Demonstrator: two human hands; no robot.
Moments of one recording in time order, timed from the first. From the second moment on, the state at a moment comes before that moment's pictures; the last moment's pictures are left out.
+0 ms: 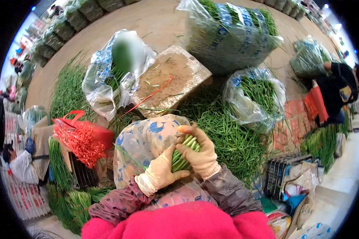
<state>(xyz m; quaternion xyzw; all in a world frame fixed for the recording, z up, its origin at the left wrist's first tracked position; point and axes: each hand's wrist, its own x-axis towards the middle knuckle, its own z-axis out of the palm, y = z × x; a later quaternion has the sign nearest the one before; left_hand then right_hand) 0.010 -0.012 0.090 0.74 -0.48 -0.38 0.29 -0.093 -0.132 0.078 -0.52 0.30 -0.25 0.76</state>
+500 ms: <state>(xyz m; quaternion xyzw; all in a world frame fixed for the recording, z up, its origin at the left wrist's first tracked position) 0.089 0.050 0.066 0.80 -0.47 -0.26 0.27 -0.089 -0.362 0.267 -0.73 0.12 -0.56 0.38</state>
